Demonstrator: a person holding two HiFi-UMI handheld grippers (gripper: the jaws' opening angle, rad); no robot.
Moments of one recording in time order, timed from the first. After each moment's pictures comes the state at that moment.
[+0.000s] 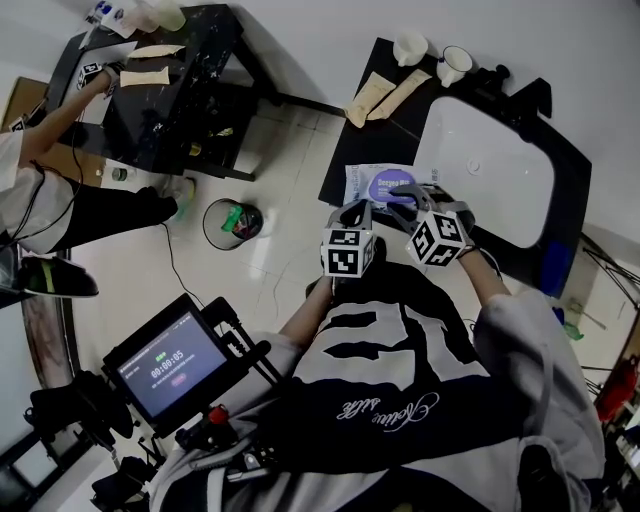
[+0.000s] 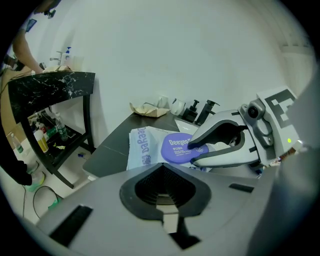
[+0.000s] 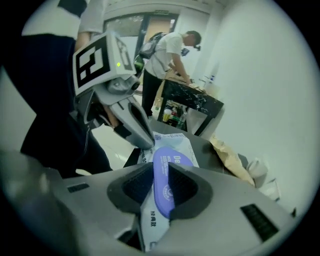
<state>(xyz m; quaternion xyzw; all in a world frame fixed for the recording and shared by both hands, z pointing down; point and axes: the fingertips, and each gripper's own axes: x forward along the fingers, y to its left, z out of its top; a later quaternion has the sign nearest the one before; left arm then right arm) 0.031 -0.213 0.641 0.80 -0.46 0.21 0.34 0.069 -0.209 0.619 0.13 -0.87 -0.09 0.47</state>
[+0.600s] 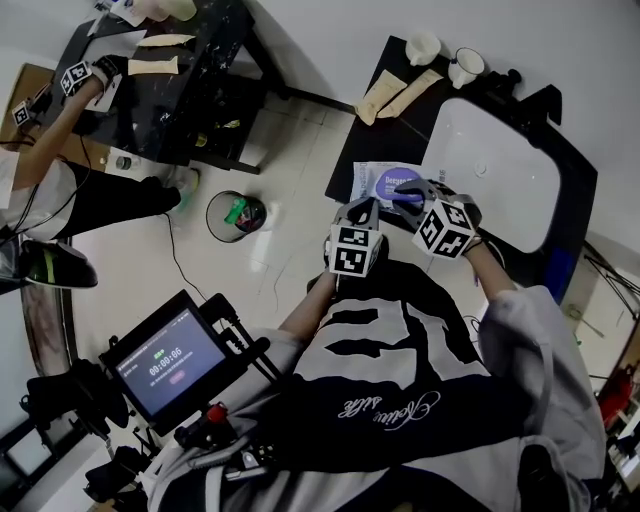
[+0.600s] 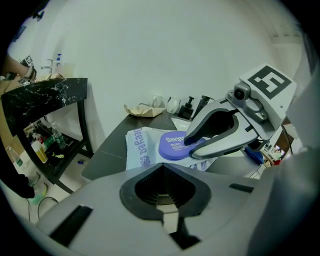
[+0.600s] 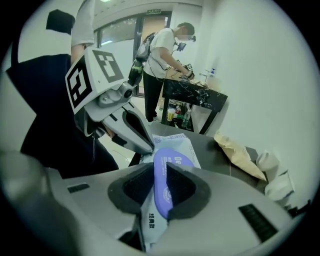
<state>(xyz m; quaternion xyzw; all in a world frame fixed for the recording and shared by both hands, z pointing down) 0.035 -0.213 0.648 0.81 -0.44 0.23 0.30 0.066 -0.213 0.621 0.10 -0.88 -0.03 0.47</state>
